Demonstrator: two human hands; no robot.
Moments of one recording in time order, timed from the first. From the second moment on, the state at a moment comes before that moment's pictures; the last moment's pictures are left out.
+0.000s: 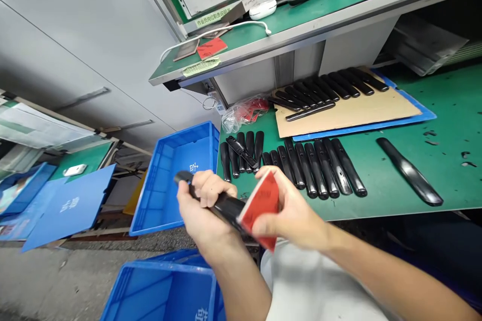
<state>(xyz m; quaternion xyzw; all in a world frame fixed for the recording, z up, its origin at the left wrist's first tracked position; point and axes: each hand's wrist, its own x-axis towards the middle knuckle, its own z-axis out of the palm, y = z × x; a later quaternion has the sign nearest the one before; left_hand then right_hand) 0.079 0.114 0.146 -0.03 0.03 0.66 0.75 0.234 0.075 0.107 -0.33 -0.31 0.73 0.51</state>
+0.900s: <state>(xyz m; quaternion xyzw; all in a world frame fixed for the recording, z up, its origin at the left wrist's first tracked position) 0.147 0.111 0.151 0.03 0.17 0.51 0.84 0.324 0.051 0.098 -0.24 -0.83 0.03 0.50</state>
